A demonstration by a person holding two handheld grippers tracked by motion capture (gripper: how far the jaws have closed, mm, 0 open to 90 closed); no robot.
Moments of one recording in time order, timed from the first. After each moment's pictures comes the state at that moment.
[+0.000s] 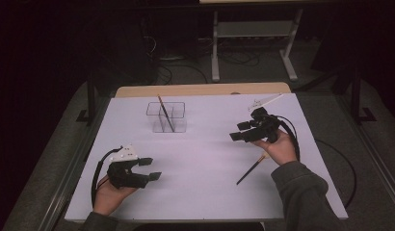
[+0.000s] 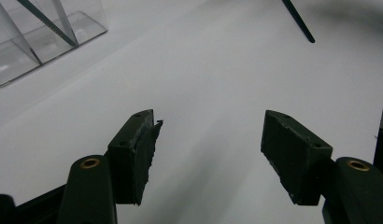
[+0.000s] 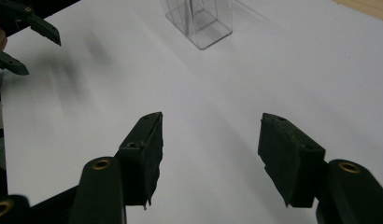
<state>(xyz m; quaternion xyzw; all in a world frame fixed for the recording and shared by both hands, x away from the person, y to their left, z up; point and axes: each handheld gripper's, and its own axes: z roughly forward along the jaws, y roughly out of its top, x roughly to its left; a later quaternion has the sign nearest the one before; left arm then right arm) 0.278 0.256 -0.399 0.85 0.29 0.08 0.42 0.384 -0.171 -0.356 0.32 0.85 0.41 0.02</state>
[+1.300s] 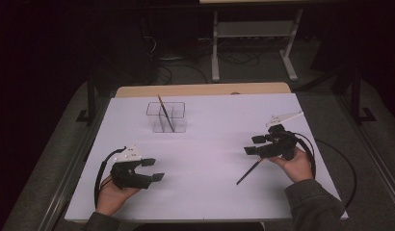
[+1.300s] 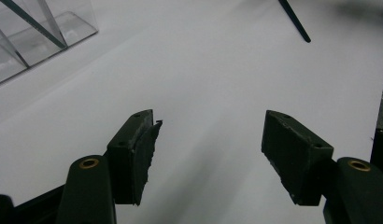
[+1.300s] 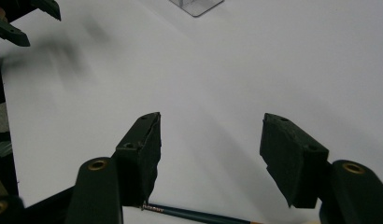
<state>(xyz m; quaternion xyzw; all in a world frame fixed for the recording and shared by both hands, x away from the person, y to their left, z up) 0.277 0.248 -0.400 0.86 0.29 0.08 0.42 0.345 -0.211 -0.380 0.35 0.84 0.42 0.02</state>
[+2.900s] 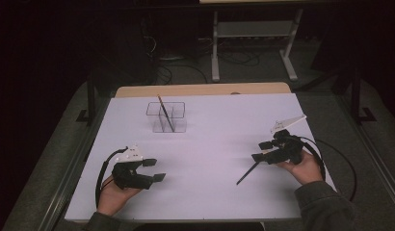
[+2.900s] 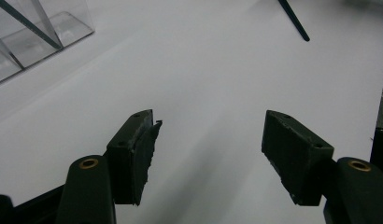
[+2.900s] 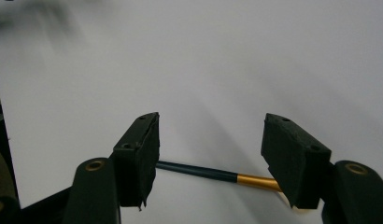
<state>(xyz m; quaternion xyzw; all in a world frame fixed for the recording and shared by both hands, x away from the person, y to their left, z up) 0.277 0.244 -0.400 0.85 0.29 0.08 0.42 0.339 -0.228 -0.391 0.34 0.86 0.38 0.01</state>
